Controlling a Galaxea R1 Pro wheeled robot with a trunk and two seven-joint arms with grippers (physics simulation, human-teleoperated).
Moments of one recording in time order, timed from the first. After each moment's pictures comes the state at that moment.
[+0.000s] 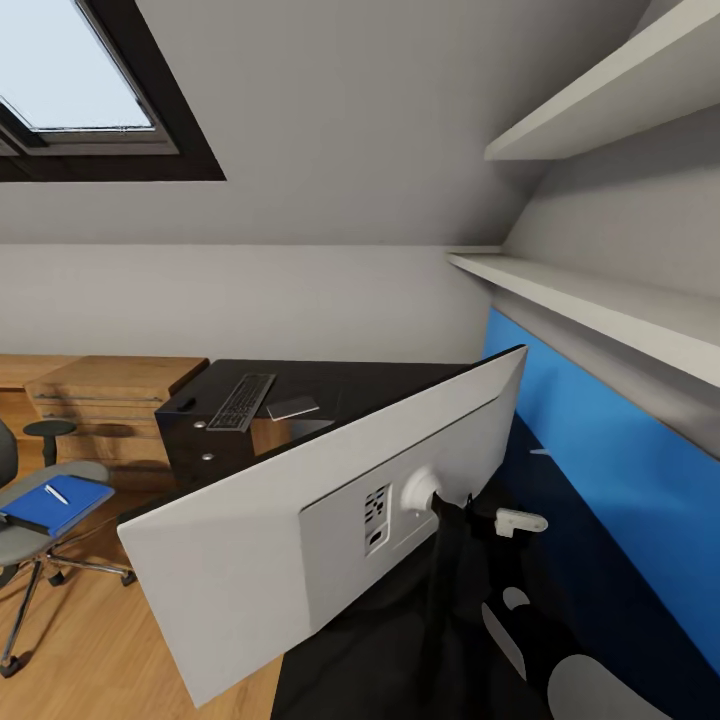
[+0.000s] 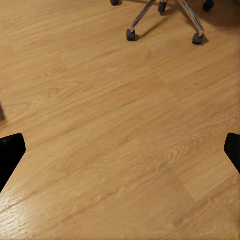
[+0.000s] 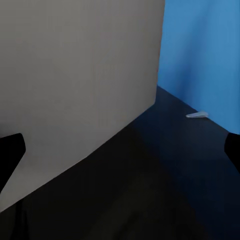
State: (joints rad) left arm 0.24 0.21 0.34 -0.61 0.77 -0.45 0.01; right arm -0.60 -0.03 0.23 -0.45 -0.15 -0.58 -0.37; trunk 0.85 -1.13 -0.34
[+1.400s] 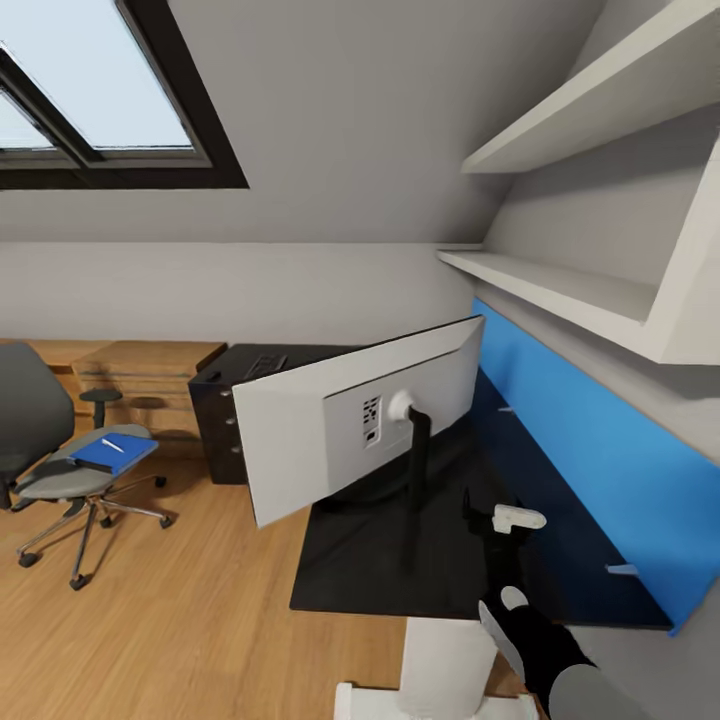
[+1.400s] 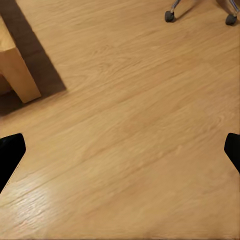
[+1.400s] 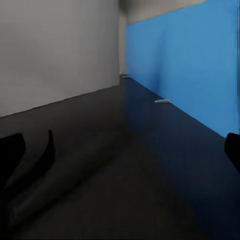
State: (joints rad) left arm 0.24 0.21 0.34 -0.61 0.77 -0.44 0.01; right arm -0.56 -0.03 0.23 -0.56 -0.15 -0.57 -0.37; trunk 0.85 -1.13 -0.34
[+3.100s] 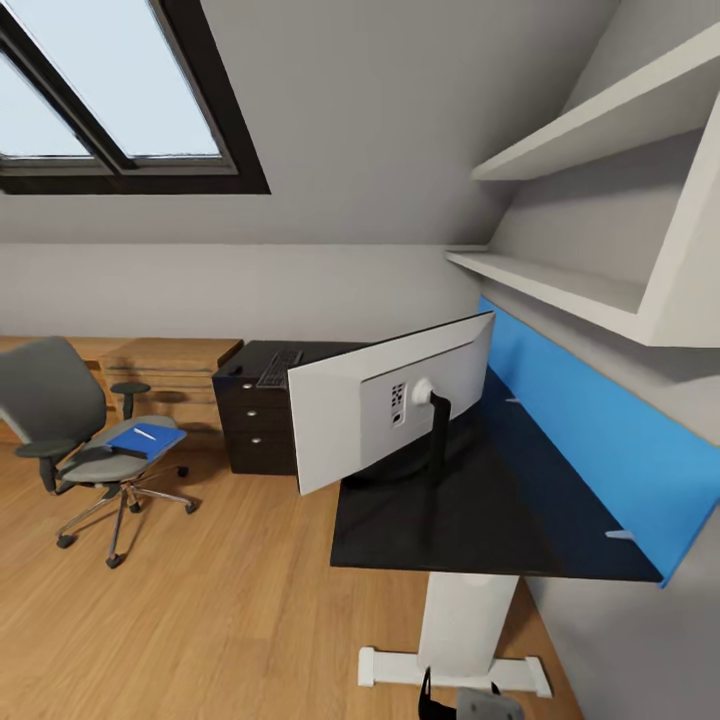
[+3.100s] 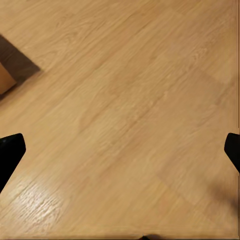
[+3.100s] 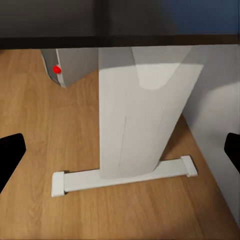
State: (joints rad) left arm 0.24 0.11 0.22 -0.61 0.52 -0.44 0.01; right arm 0.04 -0.02 0.66 -1.12 -0.25 -0.19 -0.81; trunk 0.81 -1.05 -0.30
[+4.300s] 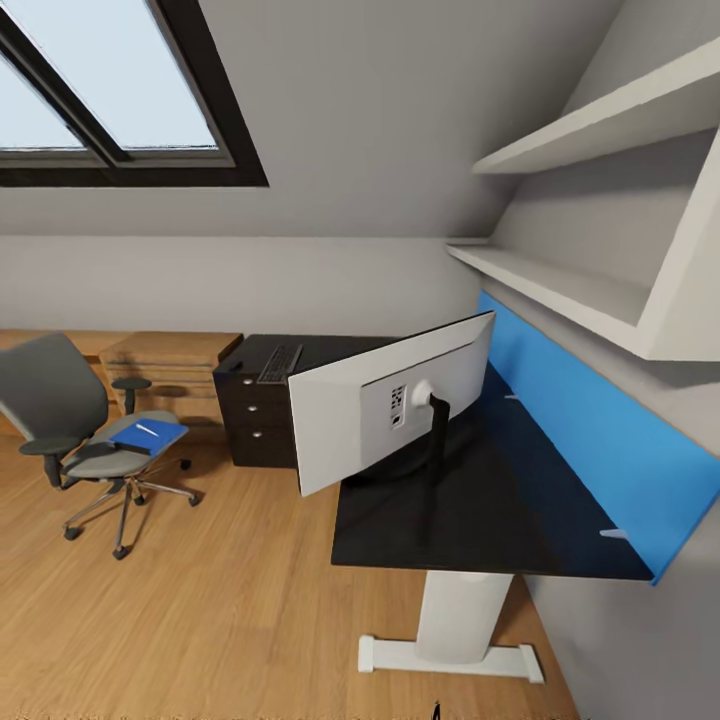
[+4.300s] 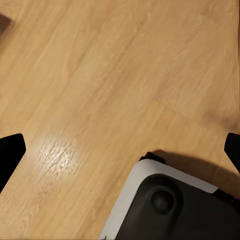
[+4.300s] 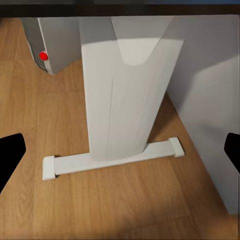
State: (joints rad) left arm 0.23 0.05 0.22 -0.57 0.27 -0.29 0.01; right arm 0.04 0.02 0.66 -0.88 -0.25 -0.42 -0.81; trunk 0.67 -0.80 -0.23
